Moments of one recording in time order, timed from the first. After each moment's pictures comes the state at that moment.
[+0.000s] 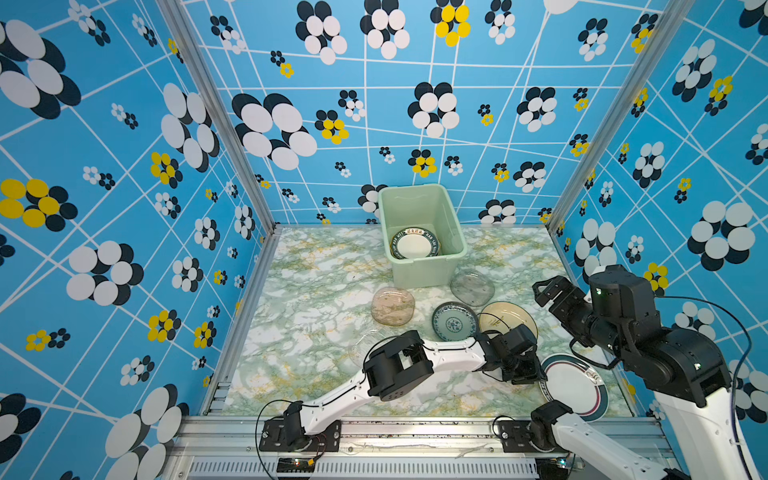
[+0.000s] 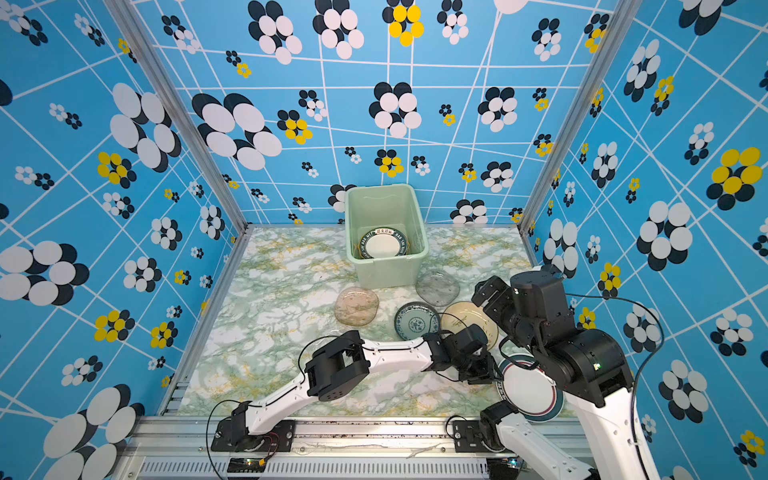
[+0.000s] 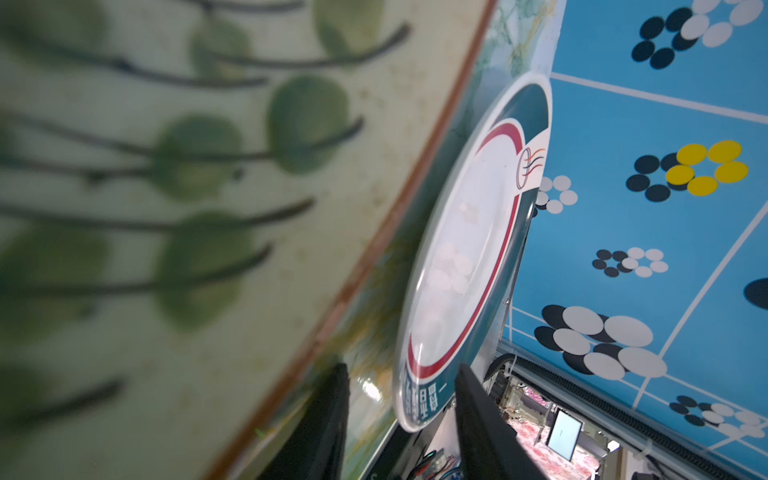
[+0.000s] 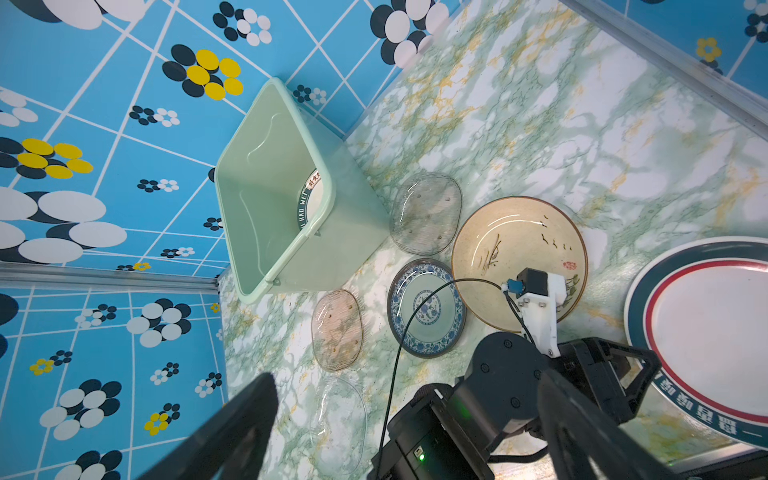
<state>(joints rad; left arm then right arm) -1.26 2.55 2.00 -0.13 0.45 -1.30 0.40 0.86 1.46 -1.30 0.27 0.97</state>
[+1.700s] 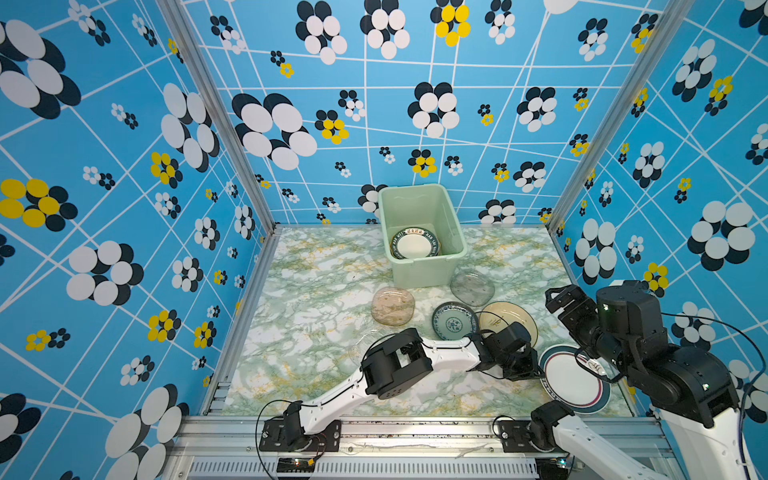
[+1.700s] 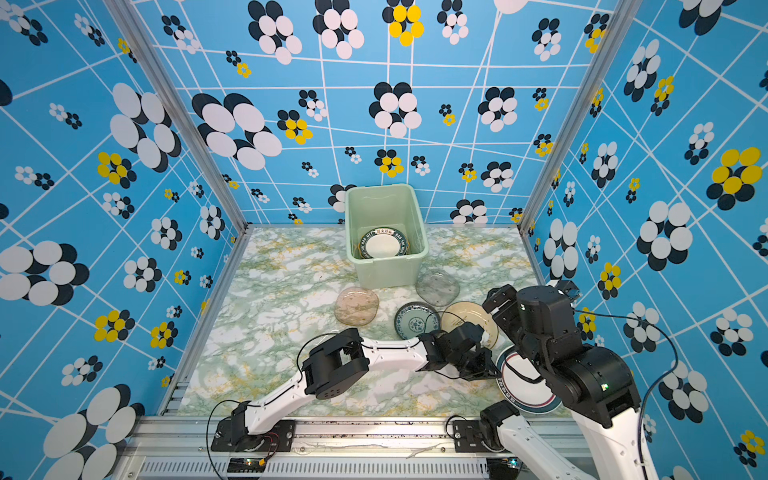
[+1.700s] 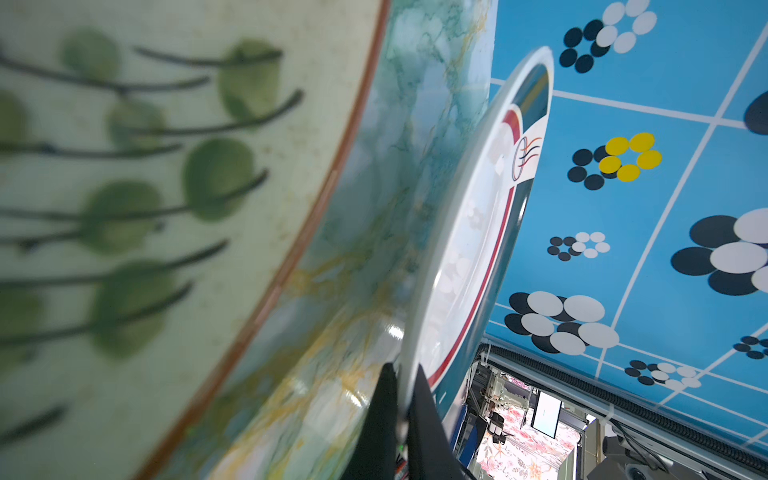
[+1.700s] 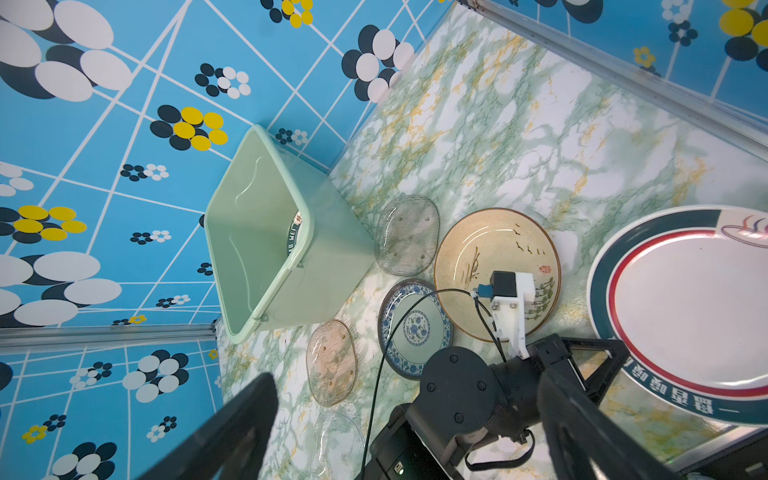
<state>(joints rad) -1.24 2.50 1.87 0.10 0.48 -1.32 0.40 0.77 1.39 -1.30 0.36 1.05</state>
